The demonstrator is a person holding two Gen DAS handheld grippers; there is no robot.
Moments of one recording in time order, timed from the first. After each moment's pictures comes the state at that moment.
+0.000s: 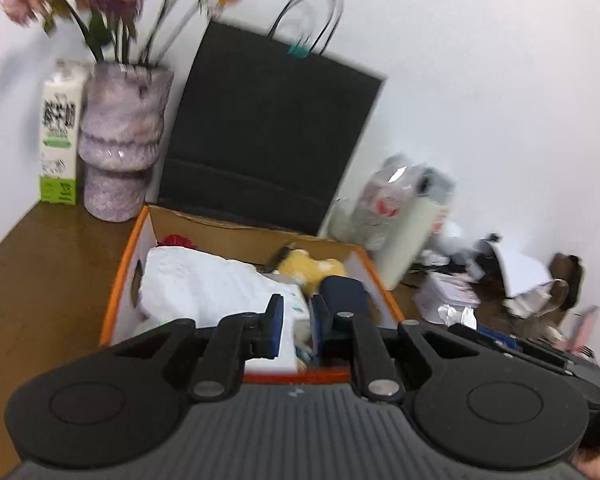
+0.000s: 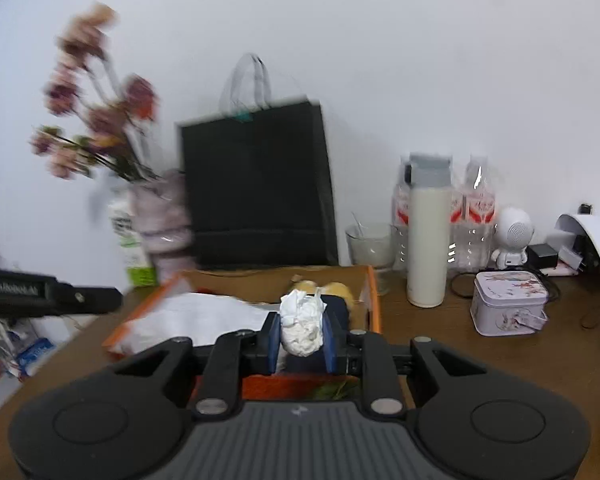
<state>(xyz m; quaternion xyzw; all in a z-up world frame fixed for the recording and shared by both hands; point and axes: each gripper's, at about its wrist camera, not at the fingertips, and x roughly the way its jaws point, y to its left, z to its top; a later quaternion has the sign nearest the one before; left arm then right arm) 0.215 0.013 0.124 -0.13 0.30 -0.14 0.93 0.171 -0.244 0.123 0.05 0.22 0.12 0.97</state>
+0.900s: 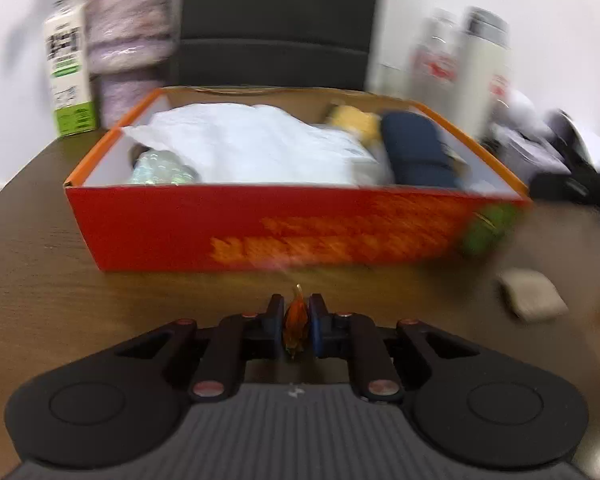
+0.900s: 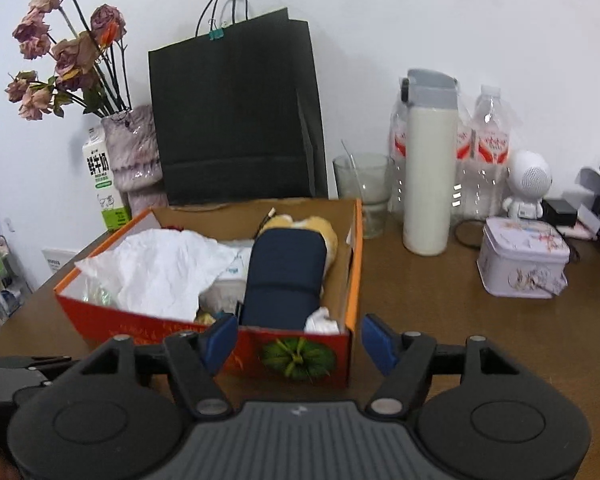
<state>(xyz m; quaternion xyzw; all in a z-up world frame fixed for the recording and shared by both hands) 0.176 -0.034 0.003 -0.01 0.36 -0.08 0.93 0.208 -0.262 0.069 0.03 0.29 0.14 0.95</state>
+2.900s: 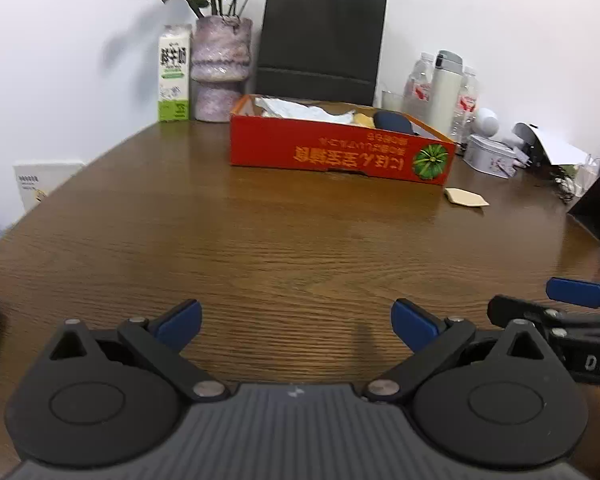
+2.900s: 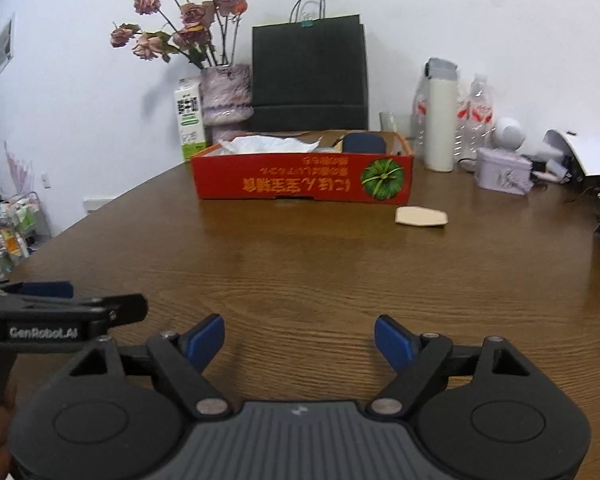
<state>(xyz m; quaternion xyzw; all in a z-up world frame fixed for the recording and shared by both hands) -0.057 0.015 0.003 -0.04 0.30 -0.03 0.95 -0.060 -0.207 0.017 0.00 0.28 0.14 0.95</state>
